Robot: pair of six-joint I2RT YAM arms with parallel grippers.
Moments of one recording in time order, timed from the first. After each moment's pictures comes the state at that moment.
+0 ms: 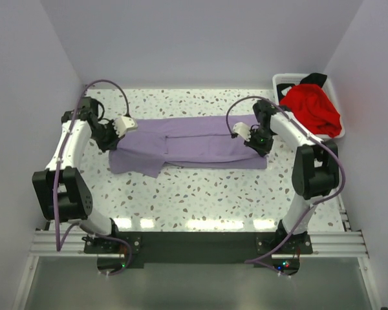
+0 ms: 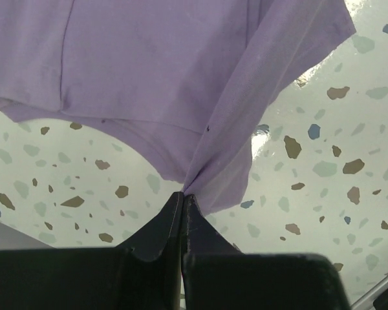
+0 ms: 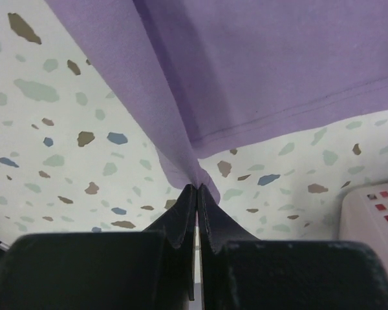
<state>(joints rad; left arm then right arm) 0.14 1.54 1.31 -1.04 0.39 1.16 0.19 1.80 1.40 -1.07 -0.07 -1.01</state>
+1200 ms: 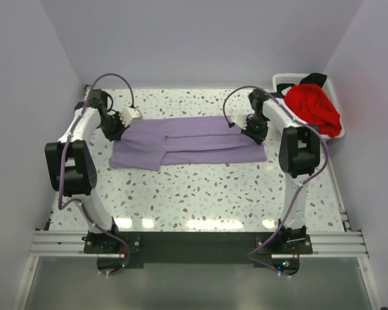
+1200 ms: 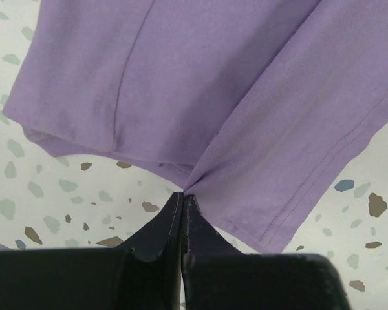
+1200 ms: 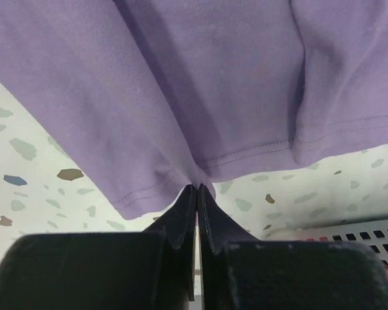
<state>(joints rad) 0.10 1.84 1.47 -0.88 0.31 1.07 0.16 2.16 1.80 -1.13 -0.04 -1.09</state>
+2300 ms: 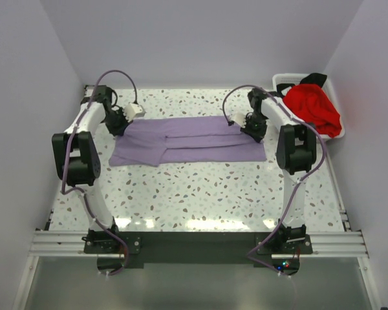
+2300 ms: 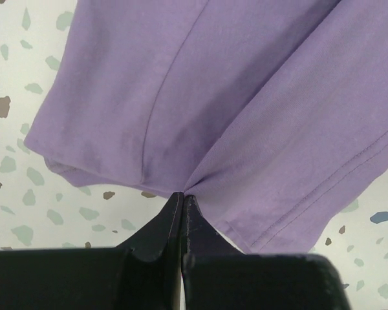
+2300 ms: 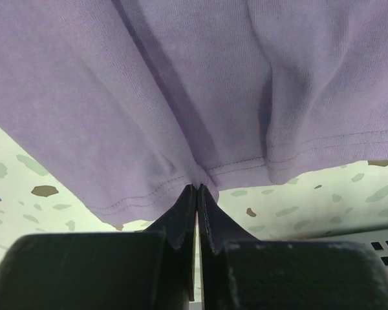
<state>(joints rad) 0.09 1.98 1.60 -0.87 0.30 1.06 0.16 2.24 1.87 -1.13 -0.04 -1.09</state>
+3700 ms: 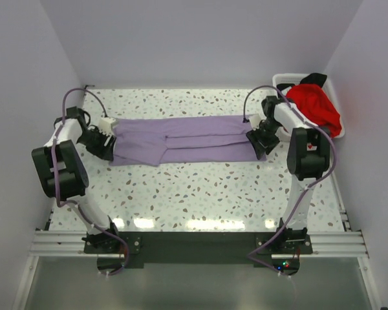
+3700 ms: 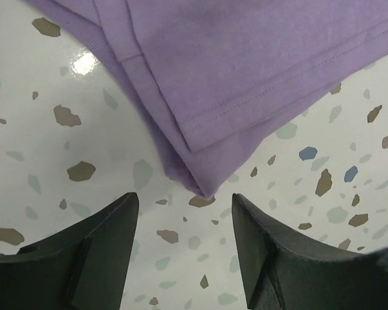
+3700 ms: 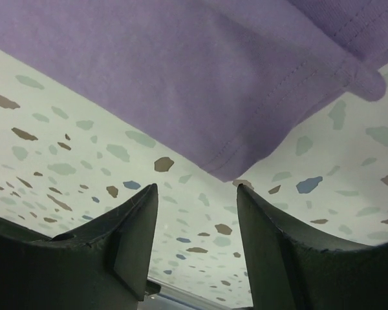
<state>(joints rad) 0.33 1.82 1.31 -0.90 0.42 0.84 0.07 2.09 1.66 -1.17 -0.15 -0.53</state>
